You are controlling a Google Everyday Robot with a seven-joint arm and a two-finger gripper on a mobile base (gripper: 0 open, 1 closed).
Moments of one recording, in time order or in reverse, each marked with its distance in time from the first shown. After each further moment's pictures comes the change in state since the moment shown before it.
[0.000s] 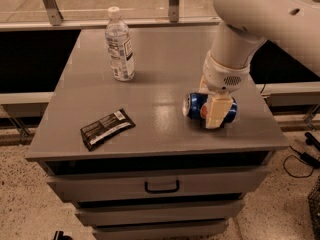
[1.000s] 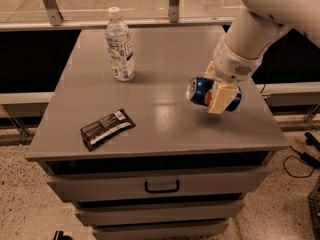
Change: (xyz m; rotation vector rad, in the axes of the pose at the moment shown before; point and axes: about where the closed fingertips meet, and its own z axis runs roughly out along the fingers) arm 0.007 -0.024 -0.029 0.151 -0.098 0.035
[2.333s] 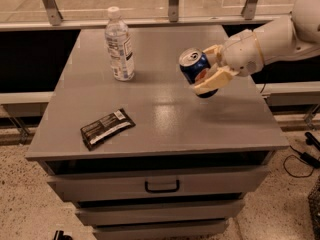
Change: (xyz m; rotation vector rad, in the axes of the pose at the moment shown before) arm -0.040 -0.042 -0.019 0.079 -0.757 0.028
